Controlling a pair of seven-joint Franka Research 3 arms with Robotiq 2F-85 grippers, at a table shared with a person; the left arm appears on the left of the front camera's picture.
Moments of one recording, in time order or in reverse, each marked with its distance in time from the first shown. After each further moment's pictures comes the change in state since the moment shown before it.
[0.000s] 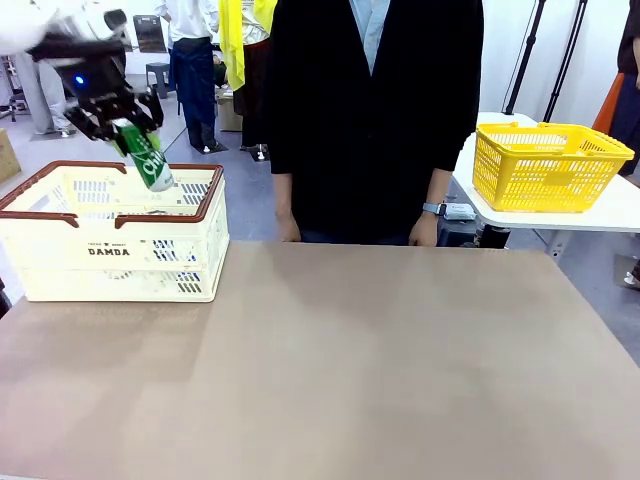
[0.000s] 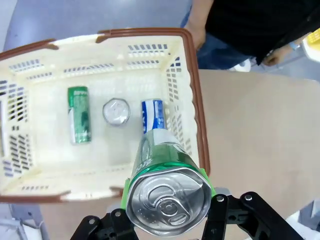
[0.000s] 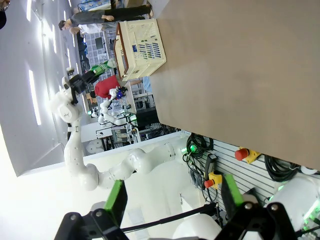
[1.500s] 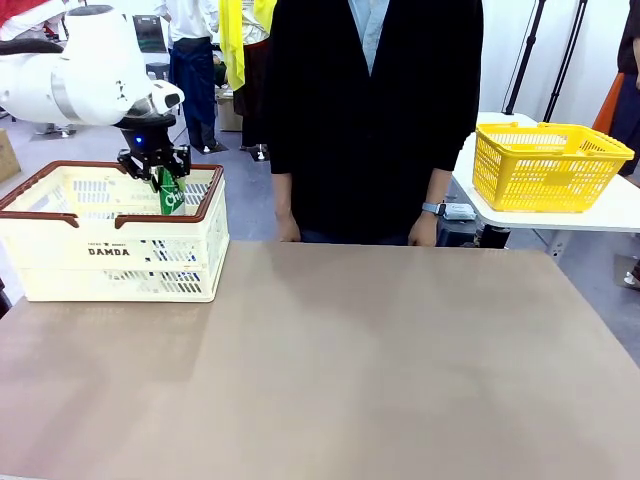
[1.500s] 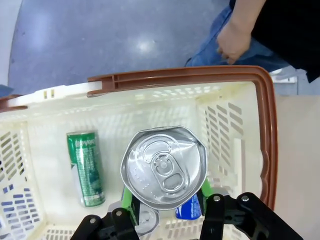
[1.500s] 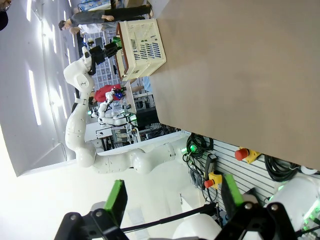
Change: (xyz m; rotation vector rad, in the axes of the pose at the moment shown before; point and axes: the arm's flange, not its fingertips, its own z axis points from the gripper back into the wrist) left arm 0.071 0.014 -0.151 0.118 0.050 -0.034; right arm 0.000 0.000 0.000 0.000 0.000 0.000
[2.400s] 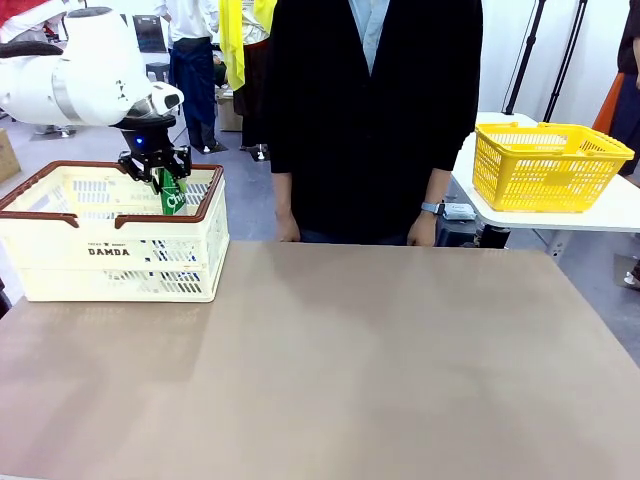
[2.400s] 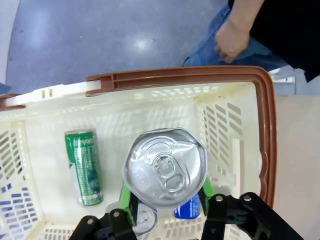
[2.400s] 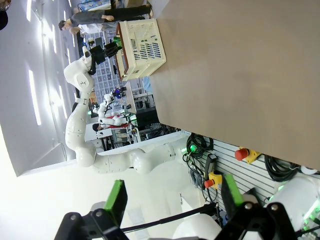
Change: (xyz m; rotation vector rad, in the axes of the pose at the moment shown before) left arm 0.001 0.001 0.000 -0.009 0.007 0.007; right arm 0.000 0.000 0.000 0.000 0.000 0.000
